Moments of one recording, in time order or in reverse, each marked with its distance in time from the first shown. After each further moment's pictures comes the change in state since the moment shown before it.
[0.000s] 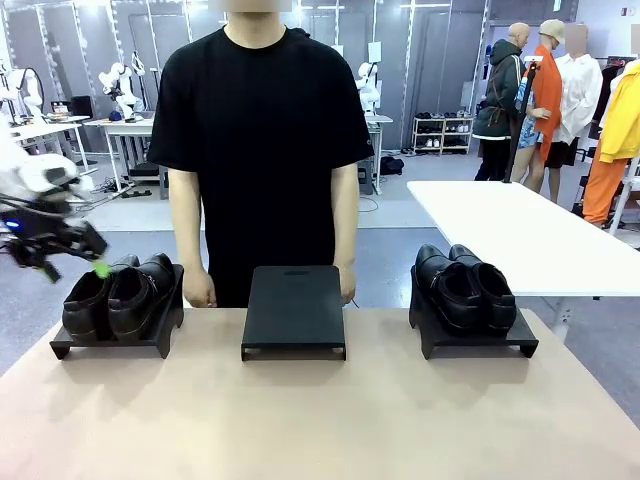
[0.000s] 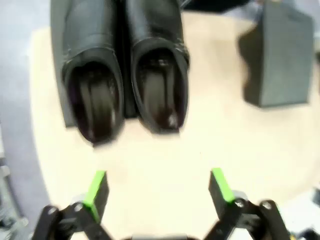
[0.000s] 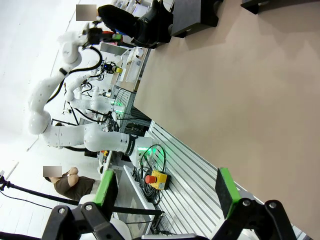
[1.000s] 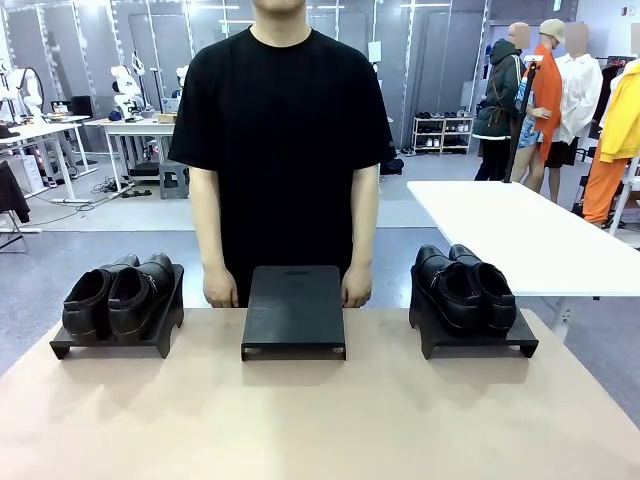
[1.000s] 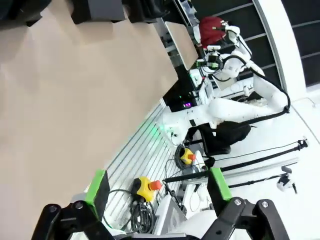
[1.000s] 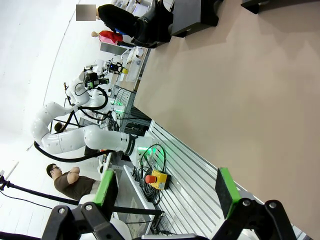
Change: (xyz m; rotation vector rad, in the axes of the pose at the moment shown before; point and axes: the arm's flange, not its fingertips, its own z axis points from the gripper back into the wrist) left arm -0.230 0.174 0.007 -1.030 -0.081 -0.147; right arm 0.000 0.000 0.000 0.000 0.002 0.000
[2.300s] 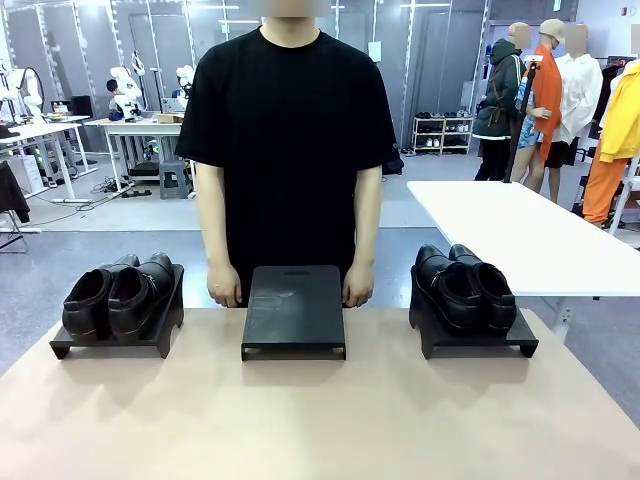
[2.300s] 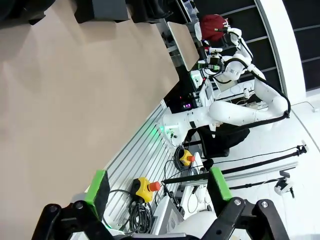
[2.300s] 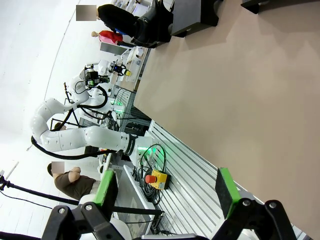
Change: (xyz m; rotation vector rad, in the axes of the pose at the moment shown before) left arm 0.004 0.002 0.001 0.013 -0.004 0.026; right arm 0.000 0.000 0.000 0.000 0.001 0.000
